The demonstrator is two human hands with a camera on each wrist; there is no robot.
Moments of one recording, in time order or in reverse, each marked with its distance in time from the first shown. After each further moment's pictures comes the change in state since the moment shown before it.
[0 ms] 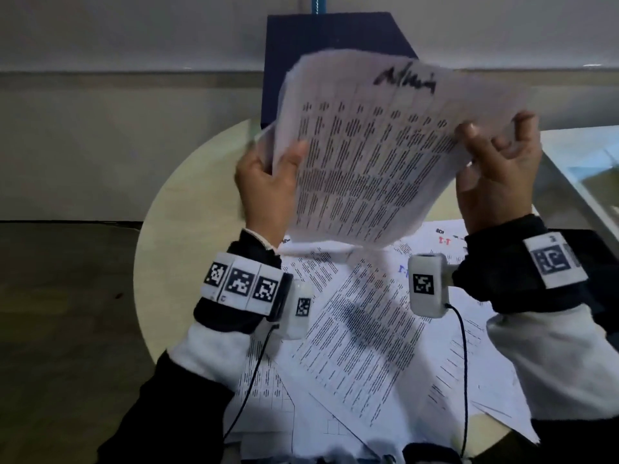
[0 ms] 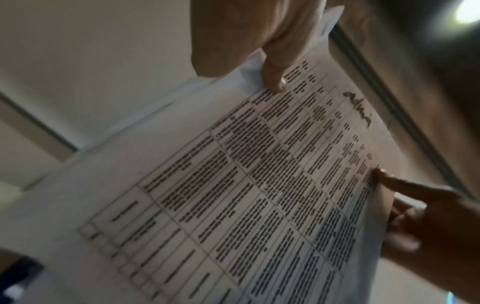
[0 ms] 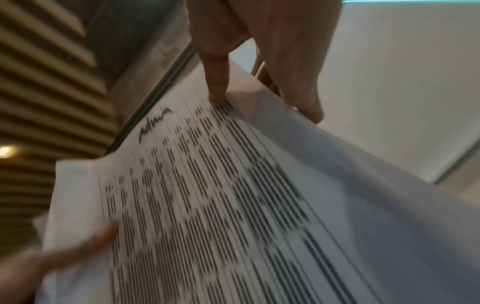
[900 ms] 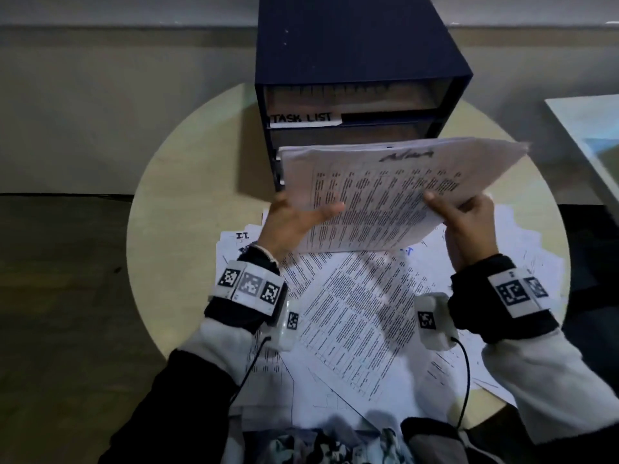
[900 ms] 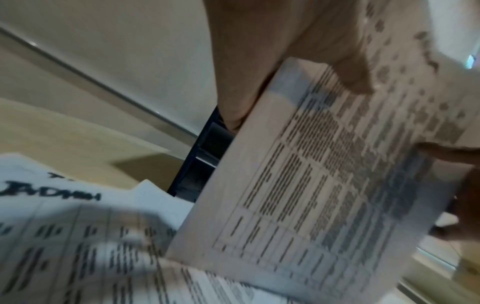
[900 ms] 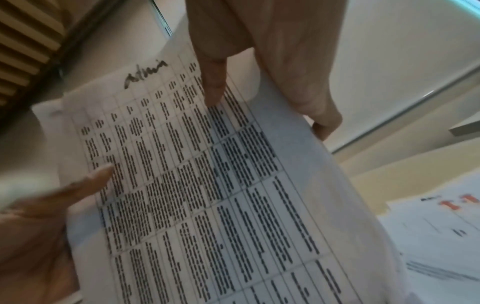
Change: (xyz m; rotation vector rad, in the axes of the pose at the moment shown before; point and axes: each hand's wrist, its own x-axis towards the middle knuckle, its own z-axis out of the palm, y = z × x) left_hand -0.044 -0.049 -0.015 0.070 -0.436 -0.513; right_hand -0.057 0.049 -0.048 -0.399 0.089 0.292
